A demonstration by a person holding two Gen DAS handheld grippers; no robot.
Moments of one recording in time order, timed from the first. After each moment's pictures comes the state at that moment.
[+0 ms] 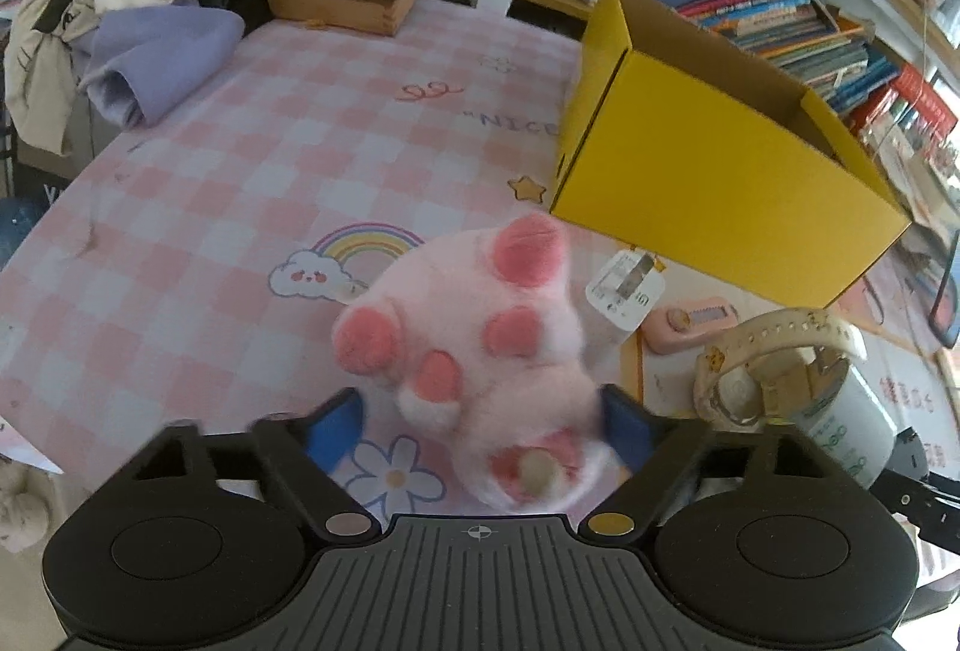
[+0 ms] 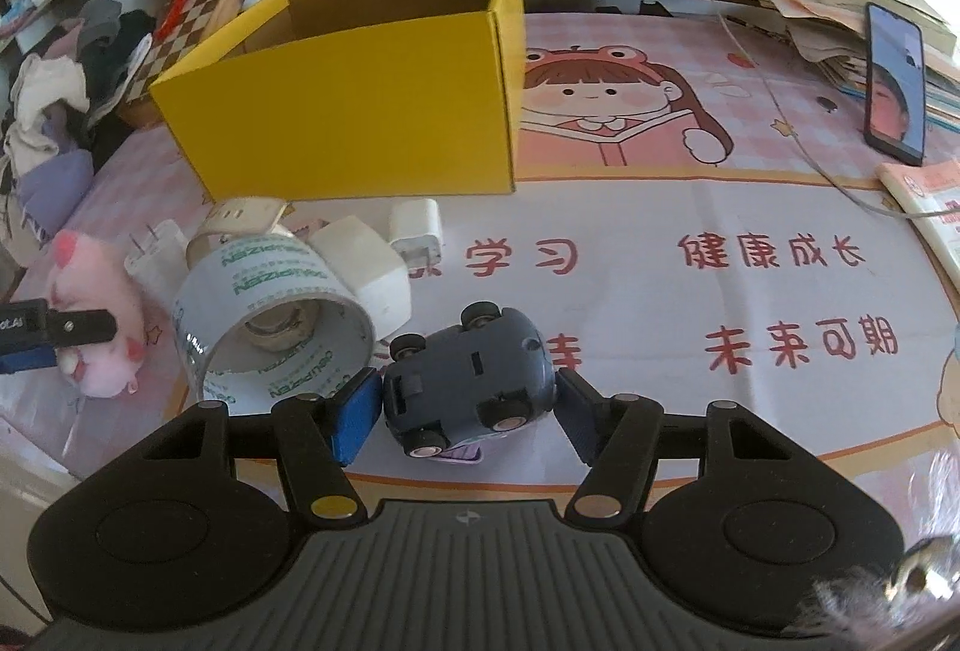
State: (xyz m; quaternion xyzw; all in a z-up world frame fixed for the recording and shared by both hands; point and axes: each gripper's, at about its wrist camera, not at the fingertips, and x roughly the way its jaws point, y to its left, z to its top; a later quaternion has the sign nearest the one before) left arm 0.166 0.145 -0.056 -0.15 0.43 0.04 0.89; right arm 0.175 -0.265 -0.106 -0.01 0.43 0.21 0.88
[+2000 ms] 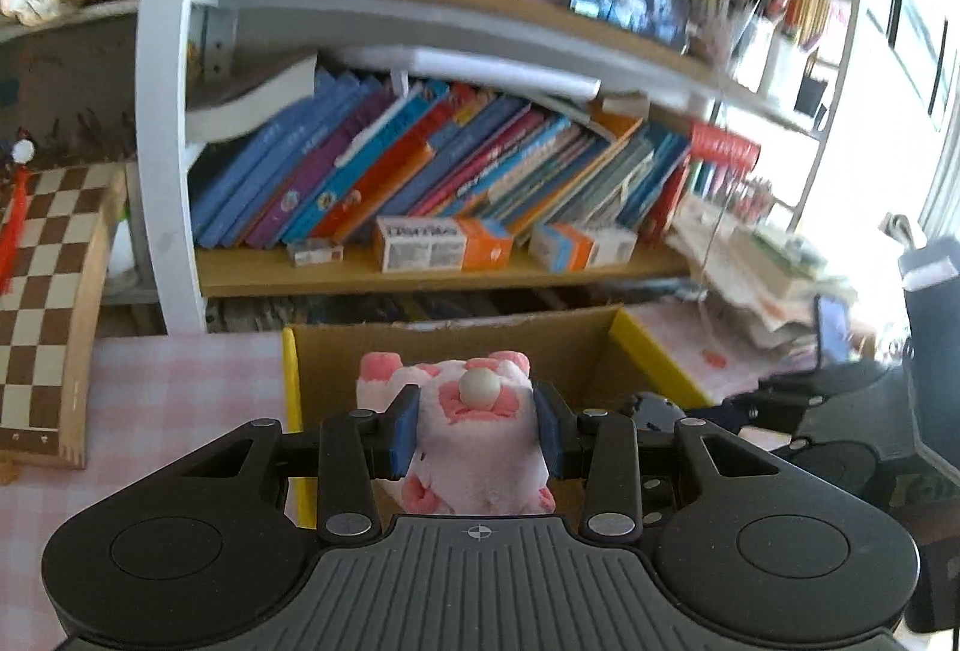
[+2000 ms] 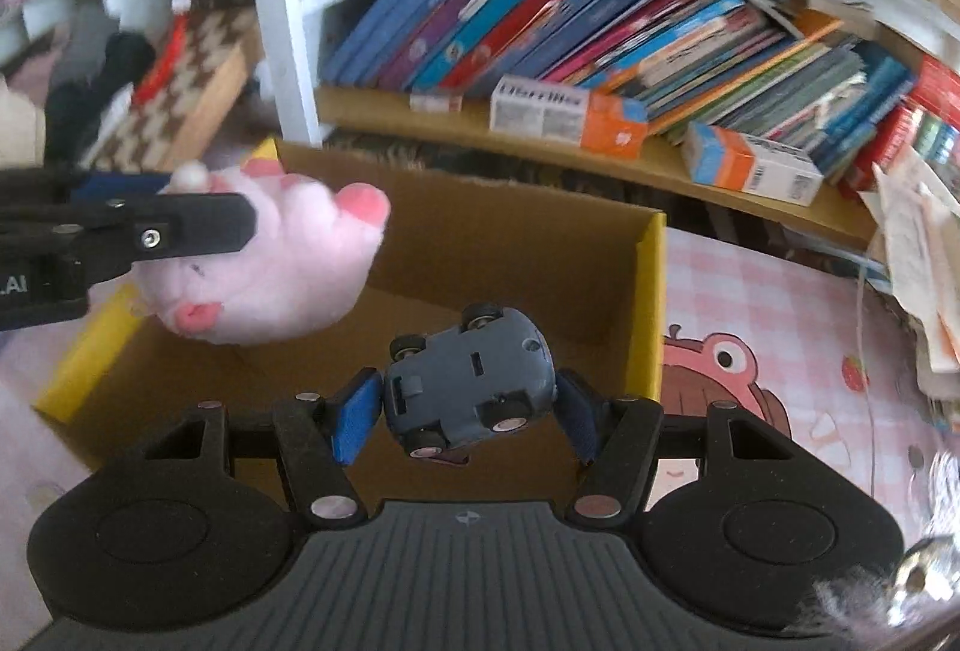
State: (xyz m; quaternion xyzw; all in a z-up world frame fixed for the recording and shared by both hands) left arm 0.395 0.088 0.018 -0.03 0.30 -0.19 0.93; right arm 0.391 -0.128 -0.053 -0.12 0.38 0.26 0.88
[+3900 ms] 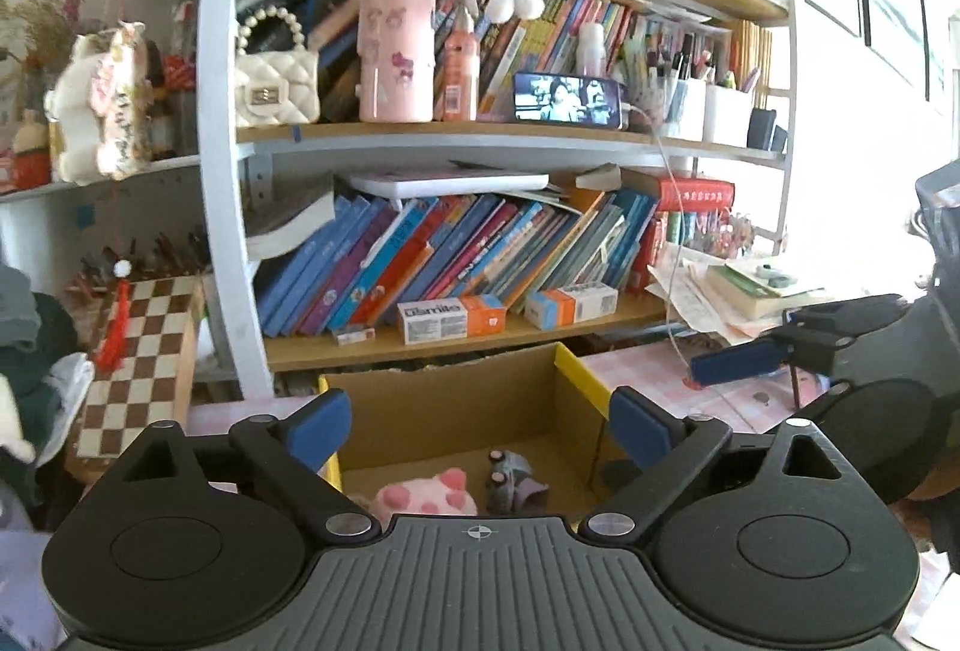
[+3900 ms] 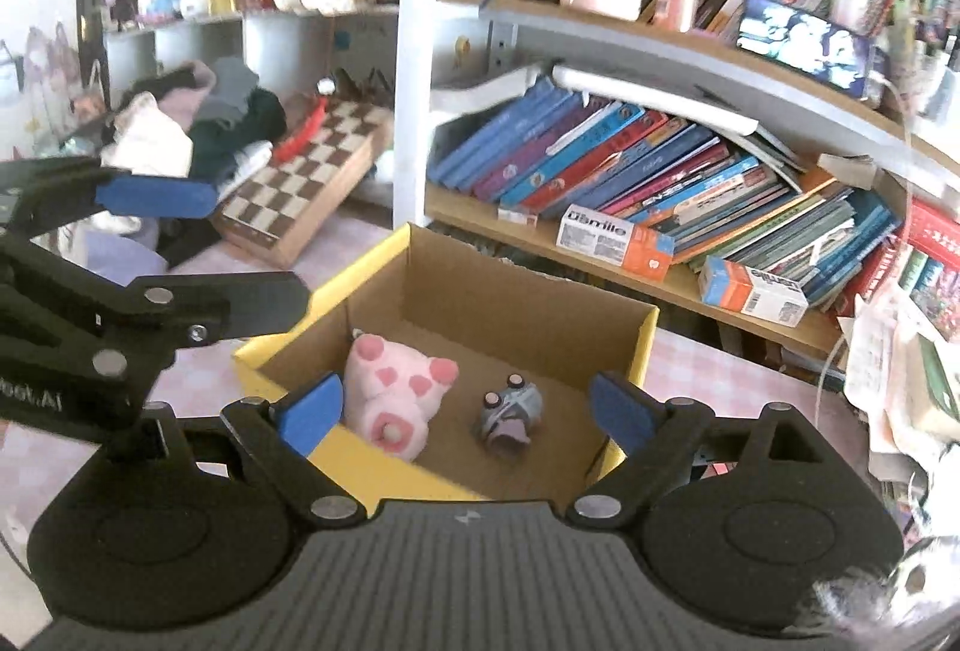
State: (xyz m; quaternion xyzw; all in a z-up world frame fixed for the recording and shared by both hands) left arm 0.239 0.065 0.084 0.02 0.19 -0.14 0.97; right arm 0.263 -0.186 0.027 -0.13 0.26 0.34 0.89
